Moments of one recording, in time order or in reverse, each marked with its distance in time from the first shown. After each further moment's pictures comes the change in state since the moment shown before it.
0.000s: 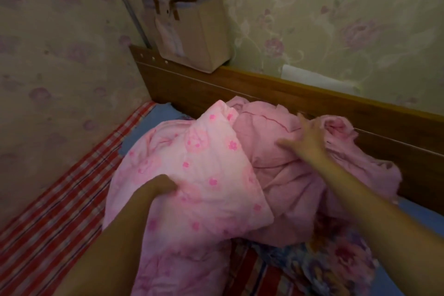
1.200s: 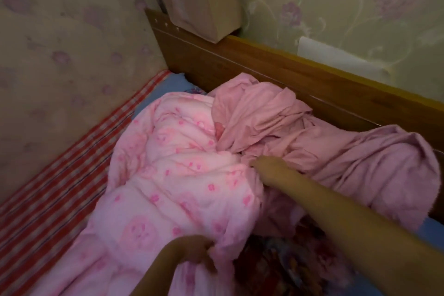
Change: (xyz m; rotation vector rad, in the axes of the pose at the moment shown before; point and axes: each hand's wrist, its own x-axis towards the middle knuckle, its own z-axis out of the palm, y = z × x) left_hand -0.094 0.092 0.171 -0.267 -0.659 0.261; right_hand -0.017 0.045 0.073 -0.665 -0.711 -0.668
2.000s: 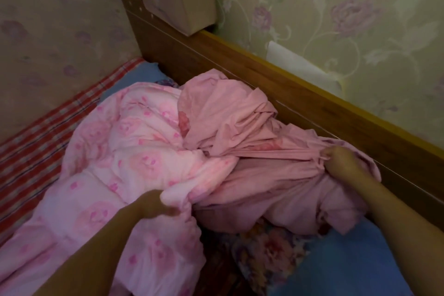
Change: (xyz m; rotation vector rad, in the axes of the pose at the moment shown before) left_hand 0.033 0.016 -0.044 -0.057 0.556 -0.045; right_hand -0.121 0.235 -0.010 0.263 0.360 0.409
